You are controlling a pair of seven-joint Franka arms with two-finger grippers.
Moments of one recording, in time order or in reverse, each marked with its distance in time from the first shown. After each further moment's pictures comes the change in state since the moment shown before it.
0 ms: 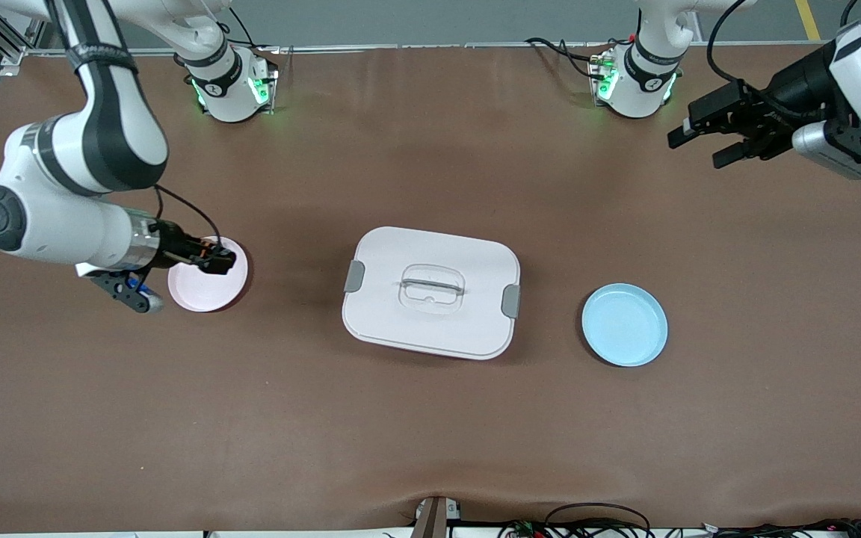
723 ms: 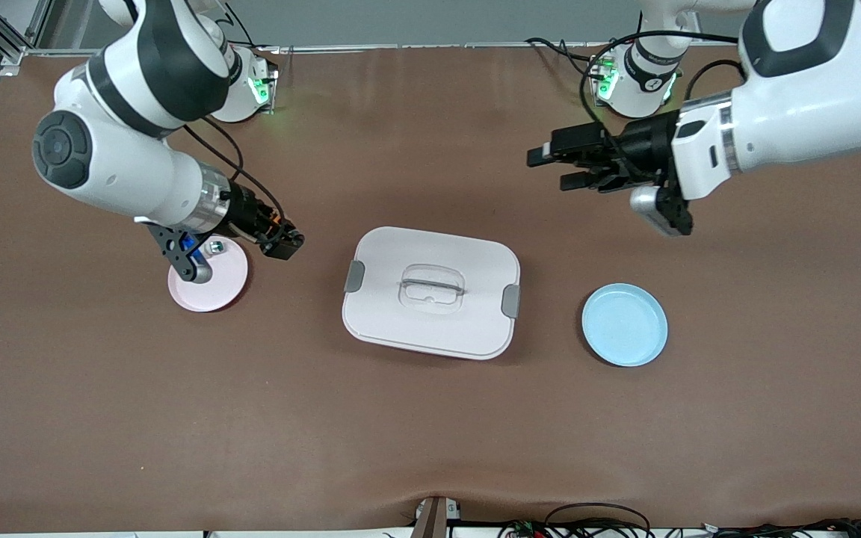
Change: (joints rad) left arm -0.035 0.180 -0.198 -0.001 -0.333 0.224 -0.039; right arm 0.183 0.006 0.000 0.186 0.088 -0.036 0.553
